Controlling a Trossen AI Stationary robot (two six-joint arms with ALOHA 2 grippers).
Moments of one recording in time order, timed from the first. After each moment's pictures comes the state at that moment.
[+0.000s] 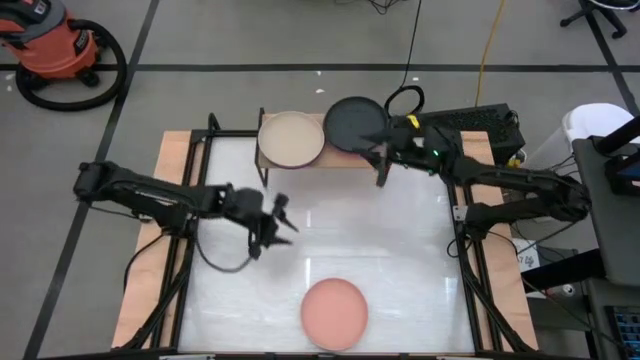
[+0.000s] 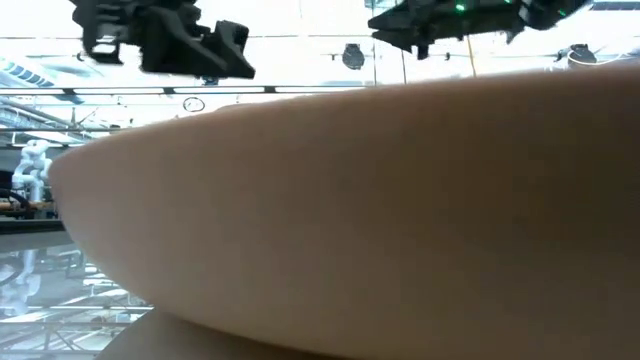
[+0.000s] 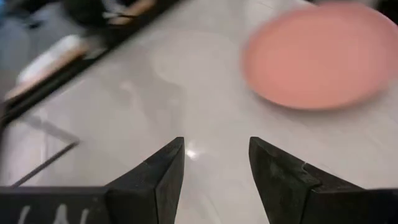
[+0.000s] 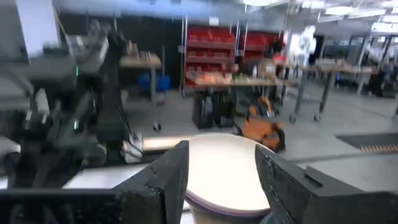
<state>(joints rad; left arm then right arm) -0.08 1.20 0.71 -0.05 0.19 0.54 -0.39 1.12 0.76 0.40 -0.13 -0.05</state>
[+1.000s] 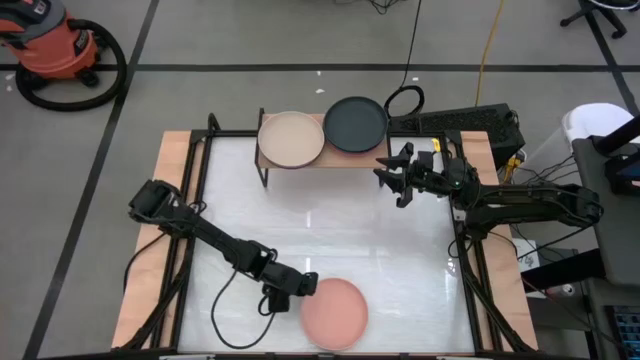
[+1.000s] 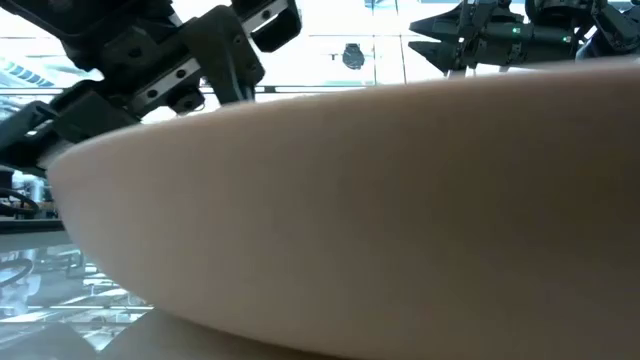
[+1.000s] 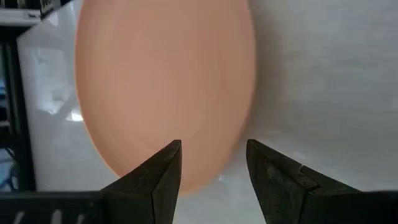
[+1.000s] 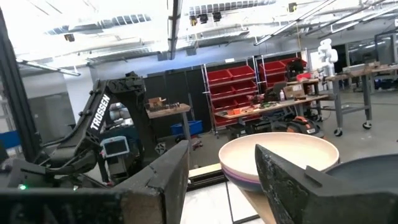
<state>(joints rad) -0.46 1.80 1.02 -0.08 0.01 1.24 -0.33 0.96 0.31 0.91 -0.13 0.24</state>
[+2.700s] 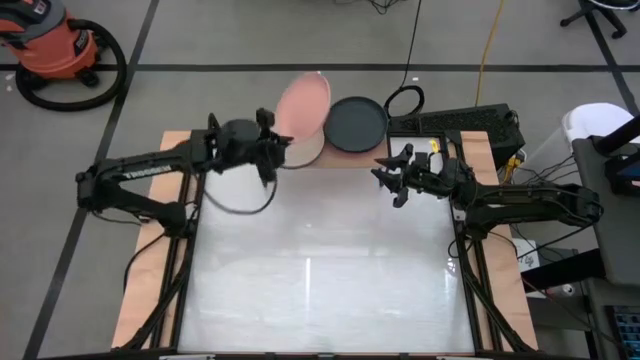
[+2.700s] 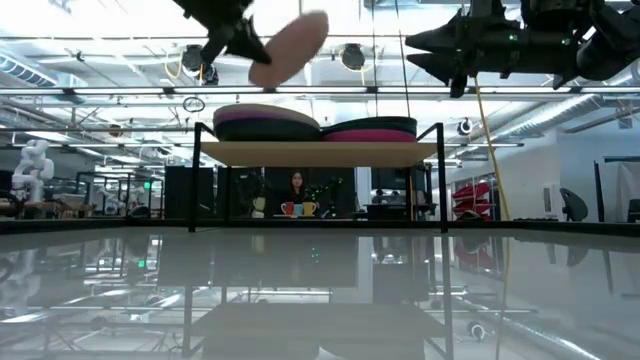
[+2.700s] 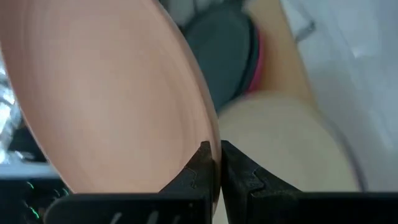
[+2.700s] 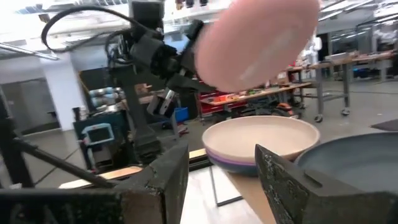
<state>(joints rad) 0.30 1.24 1.14 -0.35 -0.28 0.94 -0.32 0.96 0.31 0.83 -0.08 0.21</state>
